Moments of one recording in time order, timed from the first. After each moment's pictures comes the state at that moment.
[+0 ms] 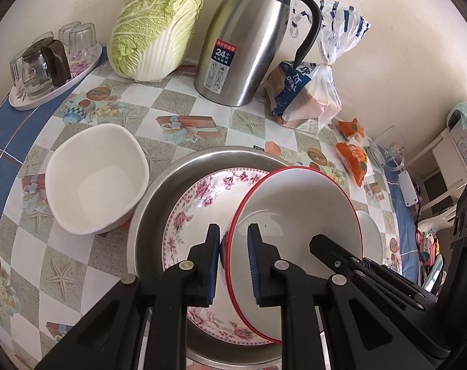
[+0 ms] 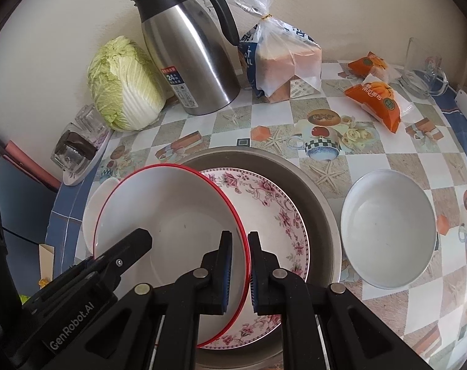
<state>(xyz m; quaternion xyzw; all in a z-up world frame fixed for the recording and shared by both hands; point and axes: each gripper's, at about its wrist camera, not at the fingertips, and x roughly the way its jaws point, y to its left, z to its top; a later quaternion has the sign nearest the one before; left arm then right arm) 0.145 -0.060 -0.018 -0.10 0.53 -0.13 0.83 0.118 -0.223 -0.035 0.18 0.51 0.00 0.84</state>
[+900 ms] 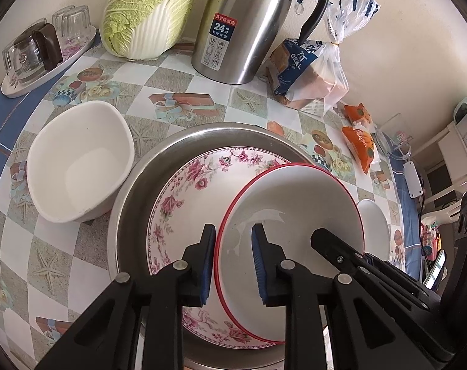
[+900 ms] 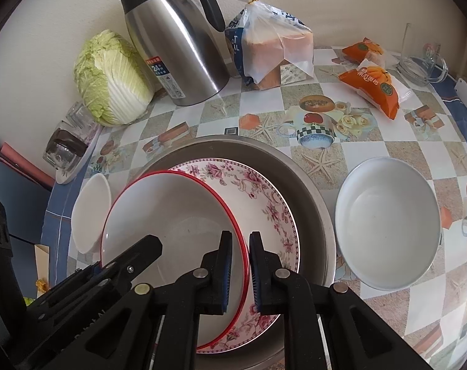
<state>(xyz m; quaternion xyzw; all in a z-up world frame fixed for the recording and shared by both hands) 0.150 -0.069 -0.039 -0.10 0.56 -0.12 0.81 0.123 -0.232 -0.049 0.18 0.52 -0.01 0.83</state>
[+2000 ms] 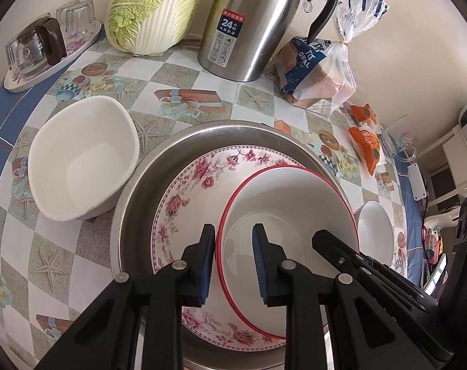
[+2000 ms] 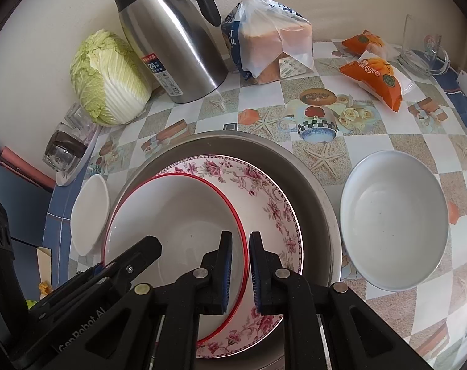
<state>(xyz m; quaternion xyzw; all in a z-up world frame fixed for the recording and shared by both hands) 0.153 -0.067 -0.042 -0.10 0.57 -0.12 0.81 0.127 -0.233 -0.057 0.19 0.53 -0.01 0.83</state>
